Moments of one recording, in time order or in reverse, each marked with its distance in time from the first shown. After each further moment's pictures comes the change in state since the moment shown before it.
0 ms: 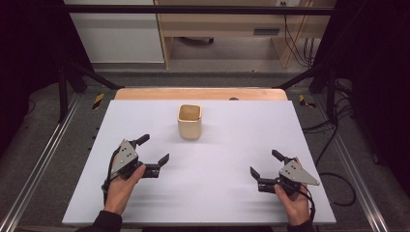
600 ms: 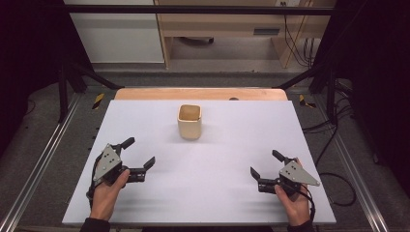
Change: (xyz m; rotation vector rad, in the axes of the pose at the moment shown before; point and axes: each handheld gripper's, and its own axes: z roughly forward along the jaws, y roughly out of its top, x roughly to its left) left arm 0.015 -0.005 -0.037 -0.030 0.052 0.001; right arm 0.001 0.000 -0.001 0.002 -0.005 -0.001
